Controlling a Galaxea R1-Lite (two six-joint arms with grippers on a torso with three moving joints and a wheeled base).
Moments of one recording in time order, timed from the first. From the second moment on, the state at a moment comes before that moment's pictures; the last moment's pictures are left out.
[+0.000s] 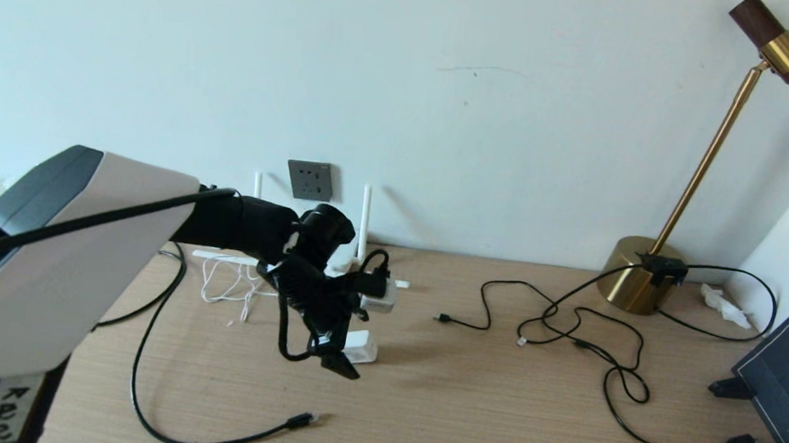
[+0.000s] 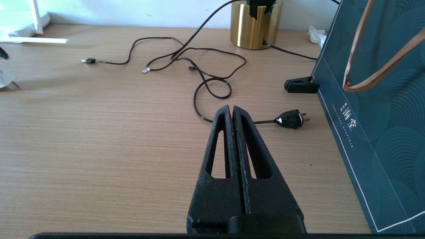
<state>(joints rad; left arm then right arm) -0.44 2.28 -1.72 0.58 -0.35 1.12 0.00 0.00 -0.01 0.00 -0.02 0.02</state>
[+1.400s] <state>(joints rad) -0.45 2.31 -1.75 0.62 -0.32 1.12 0.00 0.00 -0.01 0.00 -0.02 0.02</state>
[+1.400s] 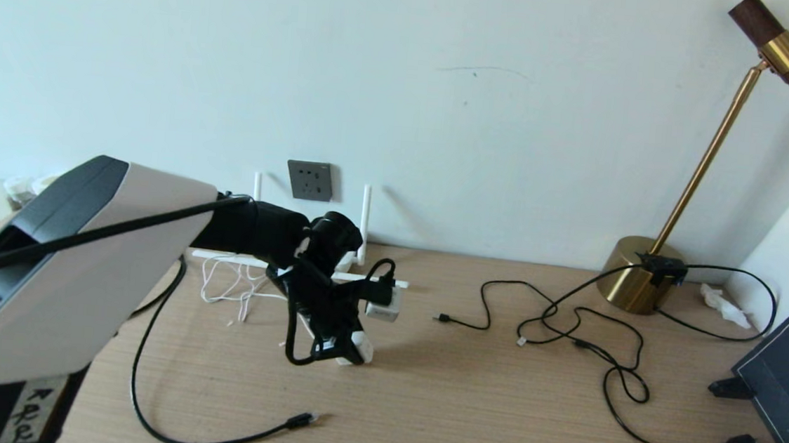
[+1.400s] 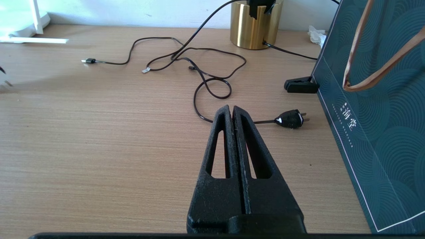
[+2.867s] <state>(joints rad) -0.06 1.62 -0.92 0.80 -1.14 1.07 0.00 0.00 -0.01 0.00 -0.02 0.02</state>
